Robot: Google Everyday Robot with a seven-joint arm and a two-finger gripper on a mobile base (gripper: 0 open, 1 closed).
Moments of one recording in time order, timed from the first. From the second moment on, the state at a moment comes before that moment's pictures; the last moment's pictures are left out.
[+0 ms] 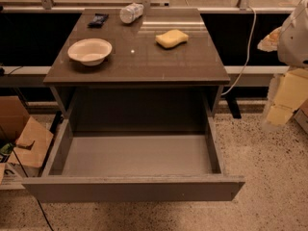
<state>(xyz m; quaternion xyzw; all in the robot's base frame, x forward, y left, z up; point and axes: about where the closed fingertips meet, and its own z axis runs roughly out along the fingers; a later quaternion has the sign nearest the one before) 0.438 -0.217 0.977 -0.60 0.78 -0.04 0.16</state>
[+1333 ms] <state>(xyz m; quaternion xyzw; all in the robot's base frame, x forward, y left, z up) 0.502 -0.173 0.975 -0.55 0.79 -0.02 0.25</state>
